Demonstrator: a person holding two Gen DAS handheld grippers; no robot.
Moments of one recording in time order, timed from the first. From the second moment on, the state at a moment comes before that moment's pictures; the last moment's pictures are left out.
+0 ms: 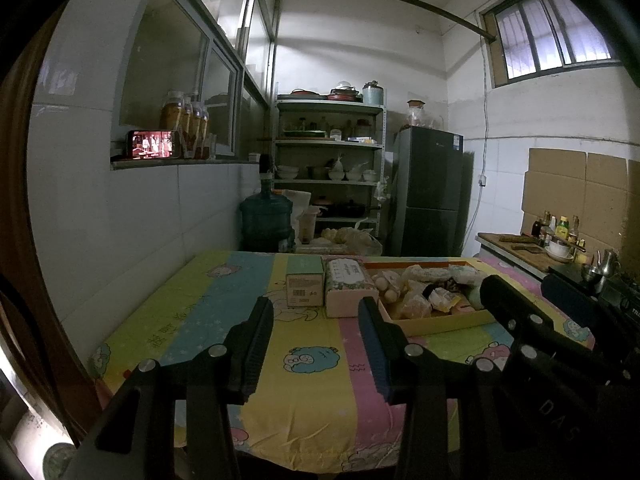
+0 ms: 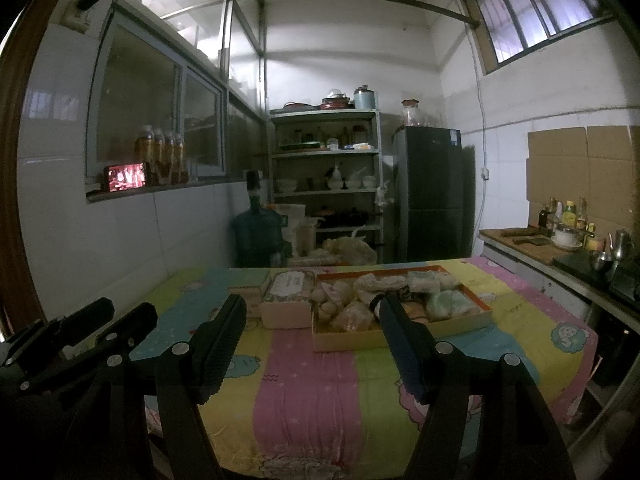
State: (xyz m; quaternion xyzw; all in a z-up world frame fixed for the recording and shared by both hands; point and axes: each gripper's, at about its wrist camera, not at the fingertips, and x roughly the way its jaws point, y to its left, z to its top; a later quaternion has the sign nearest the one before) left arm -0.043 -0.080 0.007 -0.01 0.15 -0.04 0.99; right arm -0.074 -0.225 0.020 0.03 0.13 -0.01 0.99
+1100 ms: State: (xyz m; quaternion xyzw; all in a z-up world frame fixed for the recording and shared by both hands) left arm -0.043 -0.081 0.007 -0.01 0.15 -0.04 0.99; right arm -0.075 -0.226 0.018 0.03 0.13 -0.01 0.99
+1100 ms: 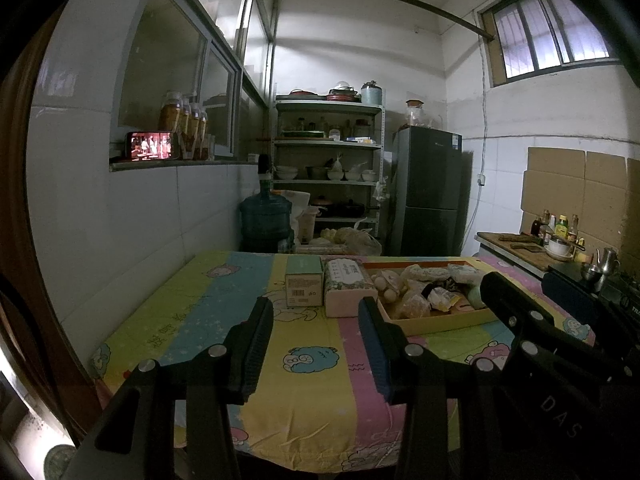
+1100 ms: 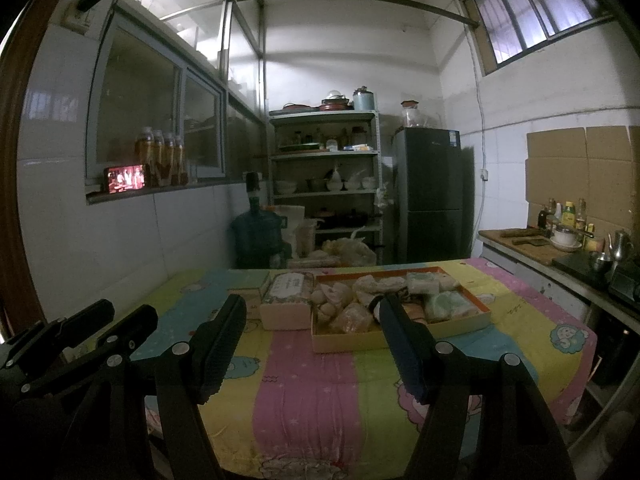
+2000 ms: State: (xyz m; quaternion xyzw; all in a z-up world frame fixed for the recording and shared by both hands) left arm -0.046 -0.082 0.008 -0.01 0.15 -0.04 0.99; right arm -0.076 -0.227 0.016 0.03 0.13 -0.01 0.99
